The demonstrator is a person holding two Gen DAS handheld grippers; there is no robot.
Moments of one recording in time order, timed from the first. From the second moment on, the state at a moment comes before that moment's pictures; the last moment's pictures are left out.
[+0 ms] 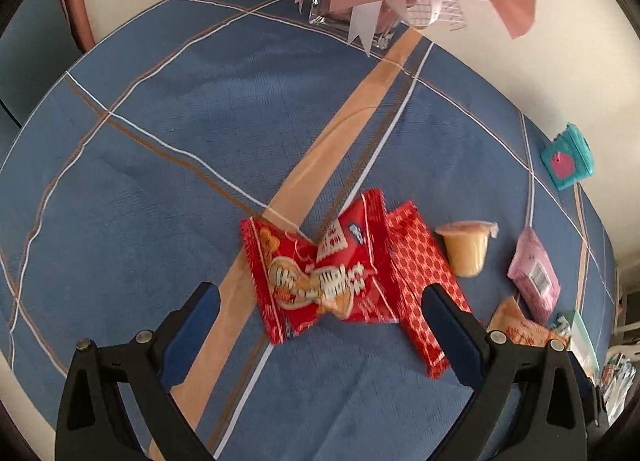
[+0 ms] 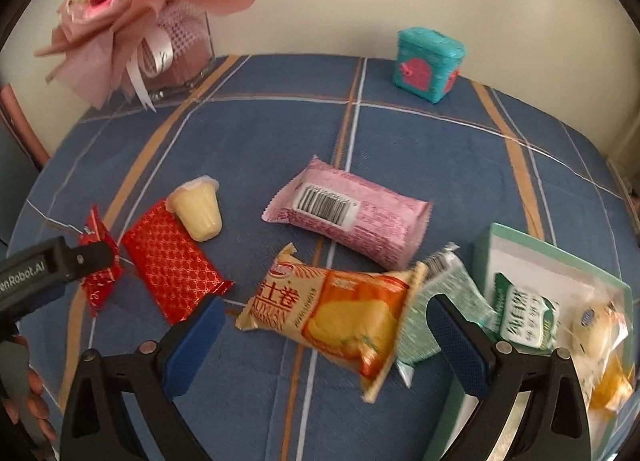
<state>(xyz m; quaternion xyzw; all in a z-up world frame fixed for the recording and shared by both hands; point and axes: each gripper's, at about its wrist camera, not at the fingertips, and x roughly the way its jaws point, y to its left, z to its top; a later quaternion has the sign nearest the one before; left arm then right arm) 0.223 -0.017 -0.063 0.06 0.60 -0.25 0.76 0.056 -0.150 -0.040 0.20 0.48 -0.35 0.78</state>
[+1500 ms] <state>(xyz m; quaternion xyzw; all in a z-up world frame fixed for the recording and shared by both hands) 0.120 -0.048 -0.003 0.07 0.57 -0.33 0.75 -0.063 -0.166 0.011 0.24 0.45 -0.39 0.77</state>
